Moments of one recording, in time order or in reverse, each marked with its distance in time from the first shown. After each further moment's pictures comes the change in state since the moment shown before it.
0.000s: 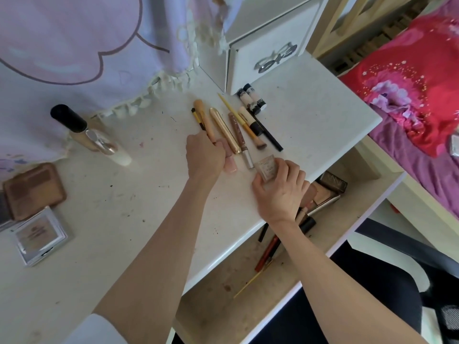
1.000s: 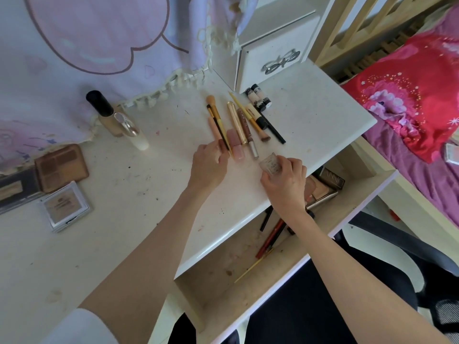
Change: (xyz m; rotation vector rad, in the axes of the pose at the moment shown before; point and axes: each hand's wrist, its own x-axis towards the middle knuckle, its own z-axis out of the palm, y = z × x) left_hand -0.044 -0.039 -0.016 -0.002 -0.175 0.196; right_hand -0.010 -0.004 -0.037 0.140 -0.197 -0.033
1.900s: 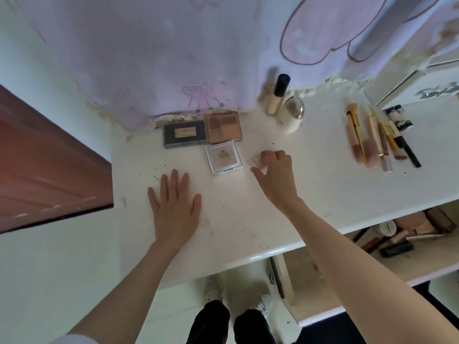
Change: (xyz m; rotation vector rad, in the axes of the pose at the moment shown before) left_hand -0.191 -0.258 -0.162 0.564 0.289 -0.298; right_hand -0.103 -0.227 0.111 0.004 -0.470 -0.326
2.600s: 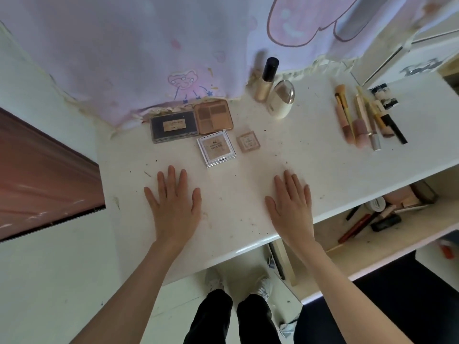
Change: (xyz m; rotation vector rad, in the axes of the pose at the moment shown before) left_hand -0.005 0.001 0.000 -0.001 -0.040 0.052; right_hand -0.094 0.051 0.017 -0.340 0.030 0.009
